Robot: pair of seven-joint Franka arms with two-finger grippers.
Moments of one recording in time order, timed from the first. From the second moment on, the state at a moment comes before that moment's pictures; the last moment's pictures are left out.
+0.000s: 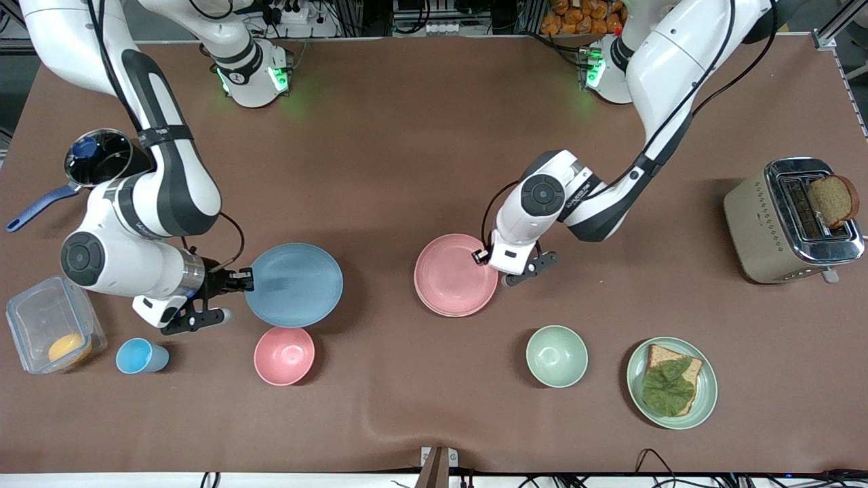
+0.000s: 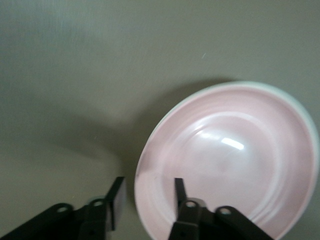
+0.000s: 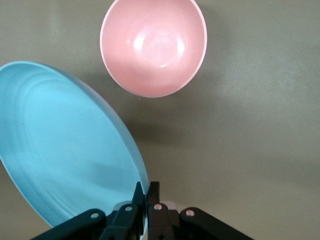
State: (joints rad) left arm -0.07 0.67 -0.60 -1.73 0.34 2.37 -1.30; right arm 0.07 0.50 0.07 -1.59 0.17 1.98 -0.13
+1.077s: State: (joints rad) left arm 0.31 0.21 -0.60 -1.66 0.38 2.09 -0.78; right arm 0.29 0.62 0.08 -1.50 0.38 2.01 0.19
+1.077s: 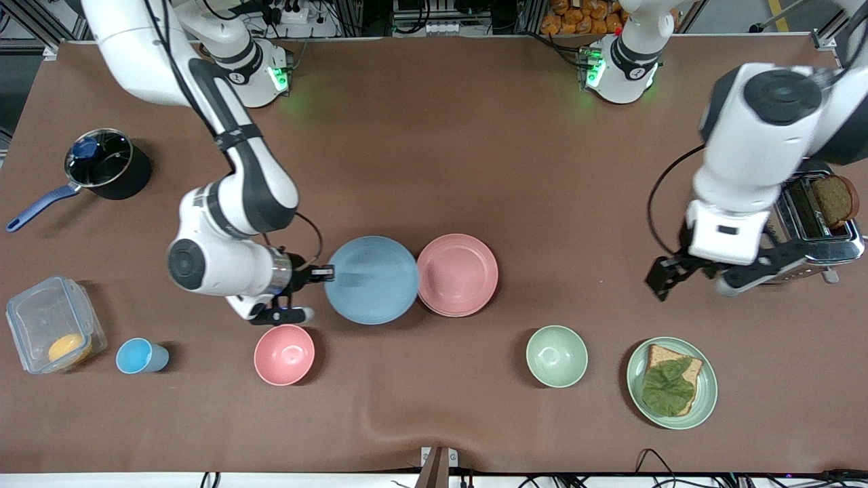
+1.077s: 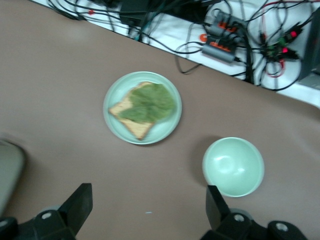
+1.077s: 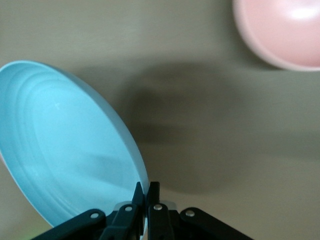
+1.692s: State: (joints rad) left arm 0.24 0.01 -0.28 -1.57 0.07 1.78 -0.26; right arm 0.48 0.75 0.08 -1.45 0.41 2.26 0.40
